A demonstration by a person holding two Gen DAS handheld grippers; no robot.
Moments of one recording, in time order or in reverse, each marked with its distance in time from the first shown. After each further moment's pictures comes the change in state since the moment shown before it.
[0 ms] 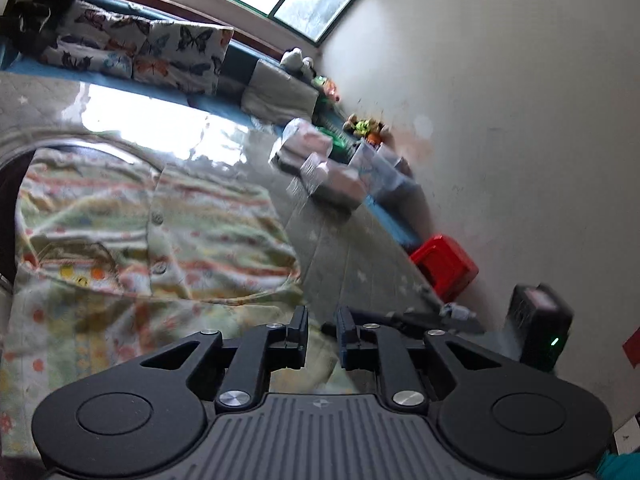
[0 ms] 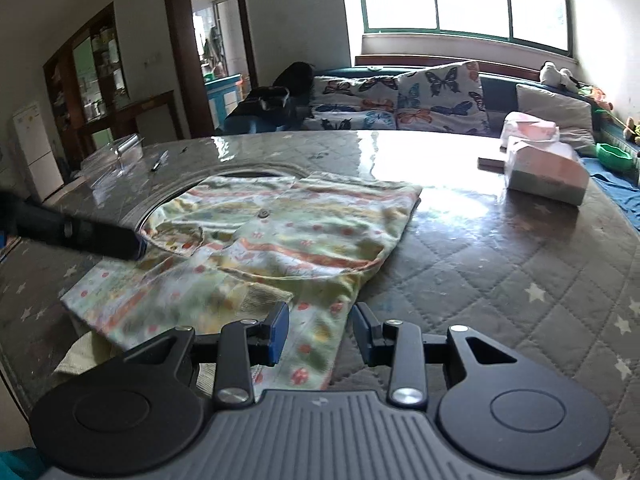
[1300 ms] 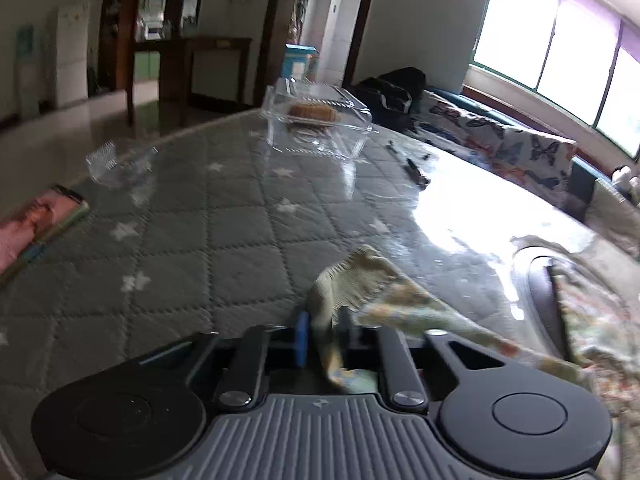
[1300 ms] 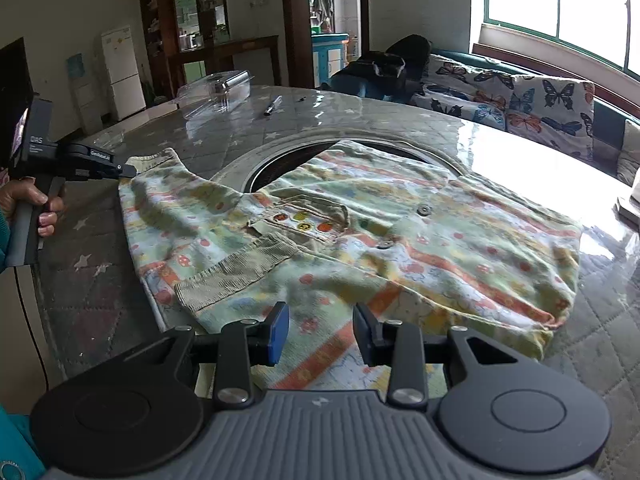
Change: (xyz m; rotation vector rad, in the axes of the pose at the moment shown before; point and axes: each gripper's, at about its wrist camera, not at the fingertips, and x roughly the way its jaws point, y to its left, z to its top) left arm -0.167 0.205 -0.024 -0.325 -0.349 0.968; right arm 0.058 0.102 0.017 -0.258 0.122 0.210
